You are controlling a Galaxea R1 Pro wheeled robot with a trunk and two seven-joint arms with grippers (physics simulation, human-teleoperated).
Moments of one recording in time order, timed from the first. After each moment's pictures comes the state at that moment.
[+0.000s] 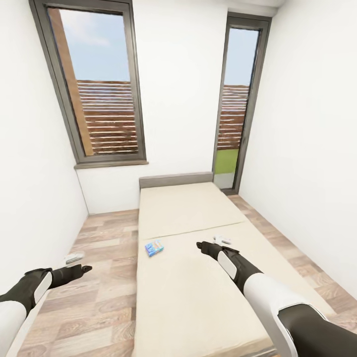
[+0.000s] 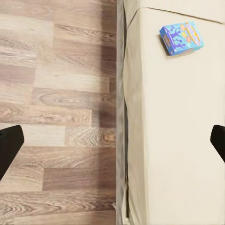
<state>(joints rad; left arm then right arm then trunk) -0.74 0.36 0.20 -0.38 0.14 0.45 -0.34 -0.90 0.09 0.20 -0.31 -0.50 0.20 -0.03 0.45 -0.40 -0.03</state>
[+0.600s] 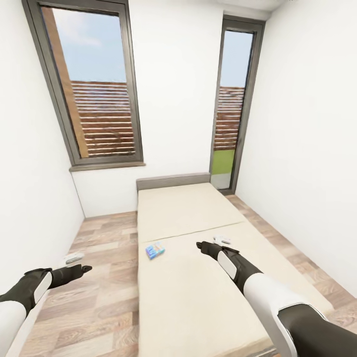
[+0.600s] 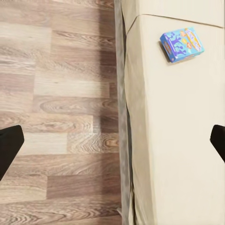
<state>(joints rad) -0.74 0.36 0.20 -0.38 0.14 0.45 -0.35 -0.90 0.09 0.20 -0.31 -0.50 0.20 -0.02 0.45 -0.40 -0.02</state>
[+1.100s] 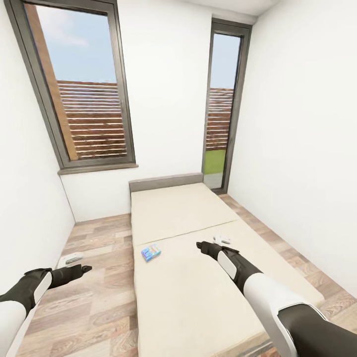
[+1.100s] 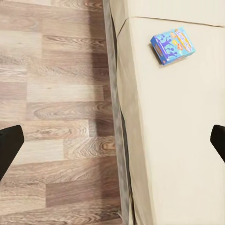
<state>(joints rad) -0.74 0.36 0.20 -0.38 0.14 0.45 -0.35 -0.90 0.09 0.20 -0.31 -0.50 0.20 -0.02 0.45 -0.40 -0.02</state>
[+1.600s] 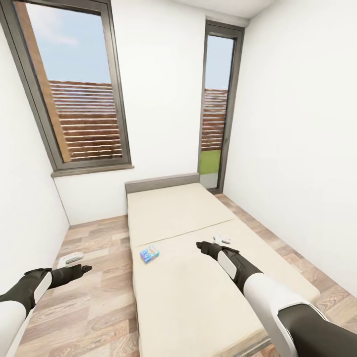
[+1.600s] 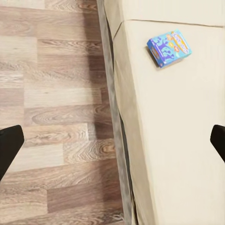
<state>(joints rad) -0.74 0.36 0.20 -0.38 0.14 0.45 -0.35 -0.90 0.09 0.20 -0.31 -0.50 0.20 -0.02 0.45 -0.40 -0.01</state>
